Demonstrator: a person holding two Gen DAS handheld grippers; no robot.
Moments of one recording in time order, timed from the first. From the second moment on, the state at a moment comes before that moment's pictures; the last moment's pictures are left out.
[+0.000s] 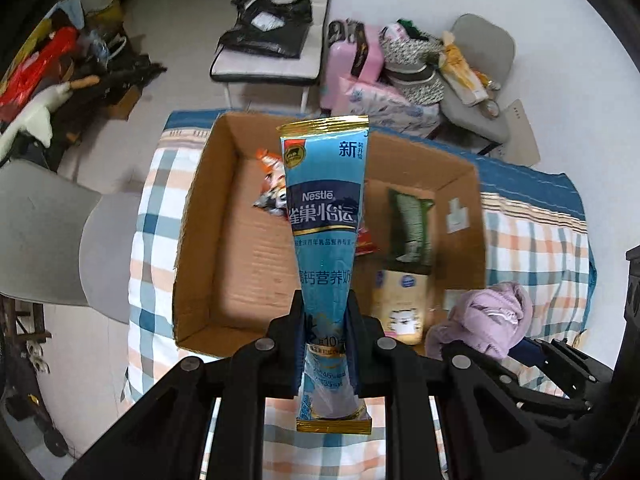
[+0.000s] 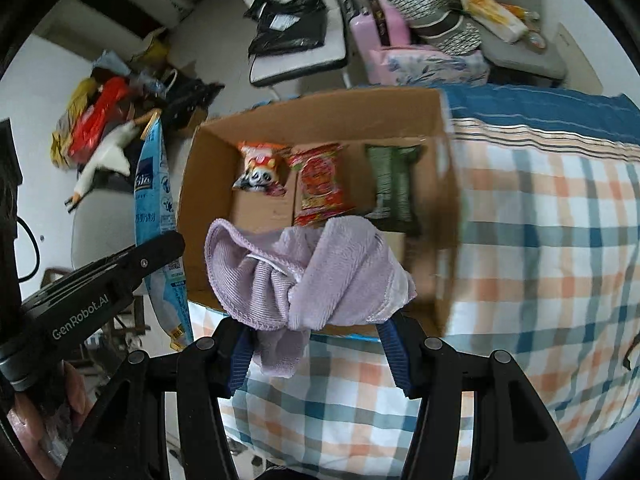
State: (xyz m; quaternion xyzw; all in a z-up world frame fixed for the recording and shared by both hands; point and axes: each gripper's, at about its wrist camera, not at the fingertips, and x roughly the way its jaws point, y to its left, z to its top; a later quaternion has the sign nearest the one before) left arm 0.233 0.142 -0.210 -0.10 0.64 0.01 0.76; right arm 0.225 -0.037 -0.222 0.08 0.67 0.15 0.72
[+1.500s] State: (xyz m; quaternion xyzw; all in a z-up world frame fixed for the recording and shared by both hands) left arm 0.264 0.180 -0.296 -0.06 0.69 0.04 0.72; right arm 0.259 0.016 -0.324 0.02 0.73 0.10 0.68
